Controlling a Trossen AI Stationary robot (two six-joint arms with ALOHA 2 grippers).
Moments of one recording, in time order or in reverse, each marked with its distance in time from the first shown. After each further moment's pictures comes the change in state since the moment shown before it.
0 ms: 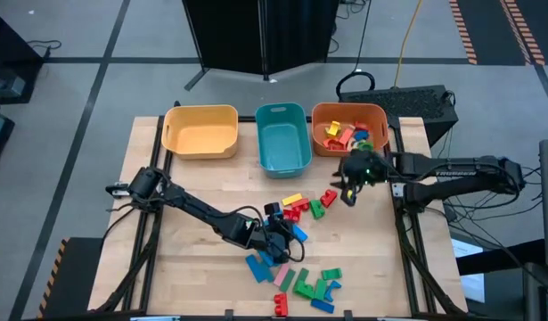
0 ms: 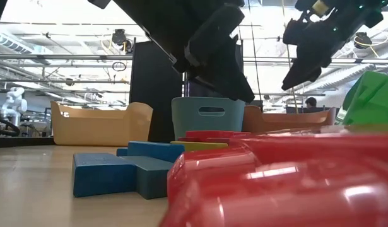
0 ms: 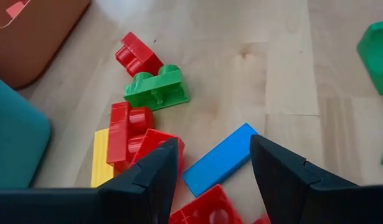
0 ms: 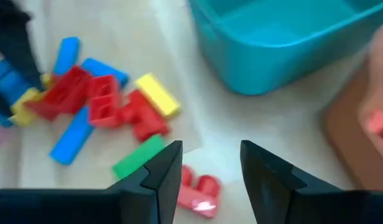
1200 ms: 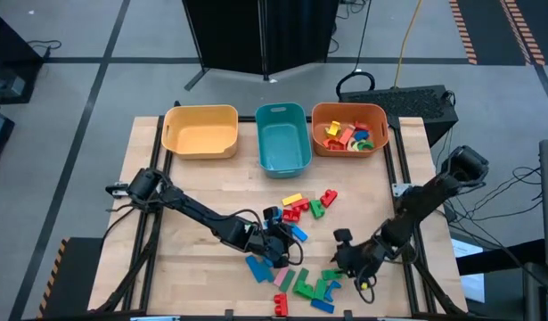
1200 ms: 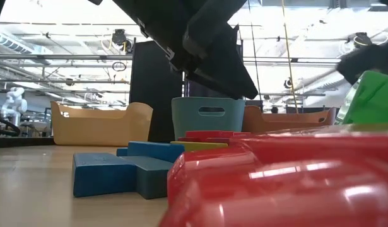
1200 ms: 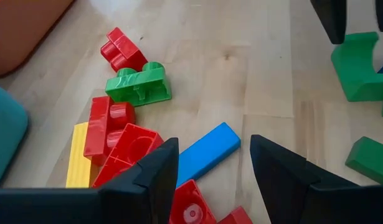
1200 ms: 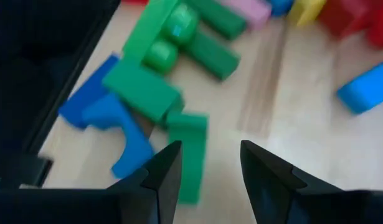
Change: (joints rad) left arm -0.026 0.000 0.000 0.008 0.018 -0.078; right arm 0.886 0.514 0.000 0.418 0.149 0.227
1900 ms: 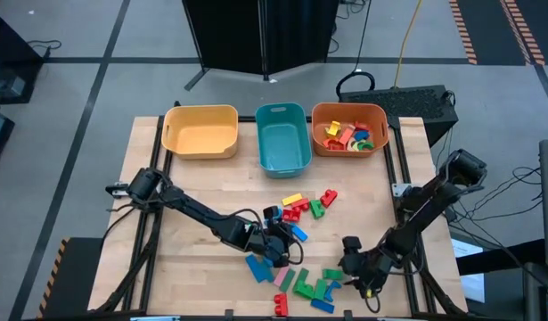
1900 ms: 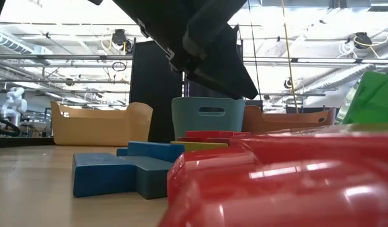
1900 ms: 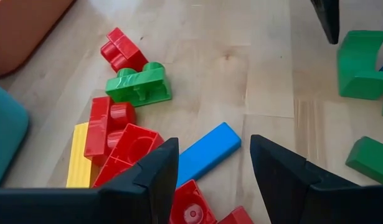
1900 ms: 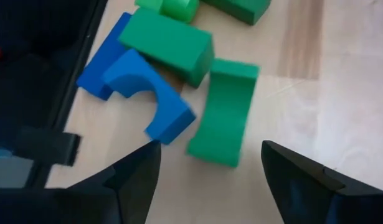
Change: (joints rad) left arm 0.007 0.000 0.000 0.000 0.000 0.003; right arm 0.110 0.052 0.000 -0.023 0.005 0.243
